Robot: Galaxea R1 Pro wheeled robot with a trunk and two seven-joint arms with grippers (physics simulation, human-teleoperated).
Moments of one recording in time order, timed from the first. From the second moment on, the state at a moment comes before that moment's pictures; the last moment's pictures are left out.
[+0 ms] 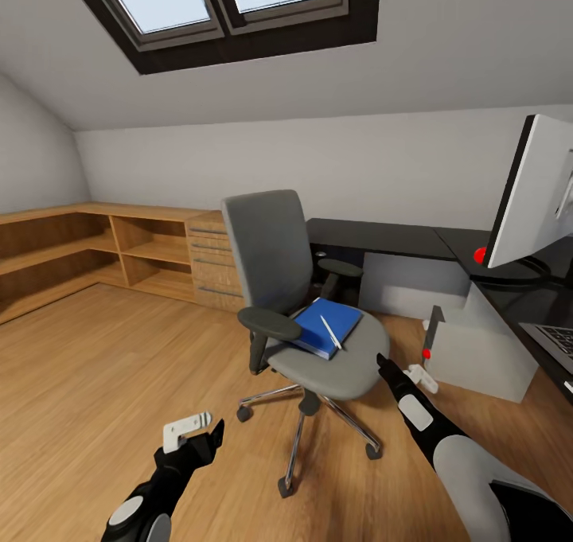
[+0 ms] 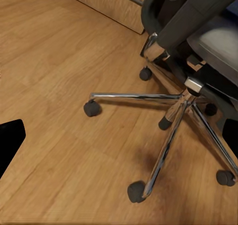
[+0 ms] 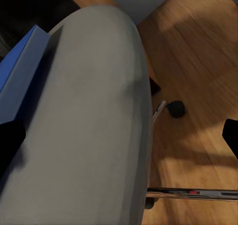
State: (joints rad) left arm 0.02 -0.12 -0.05 -1.62 0.24 0.42 0.16; right arm -0.81 -0.04 -0.23 -0.27 -0.64 -0.15 0.08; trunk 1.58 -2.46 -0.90
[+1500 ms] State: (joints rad) left arm 0.02 -0.12 -0.03 -1.62 0.24 0.42 0.16; right arm -0.81 -0.04 -0.23 -0.27 -0.64 -0.15 0.08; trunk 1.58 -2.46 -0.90
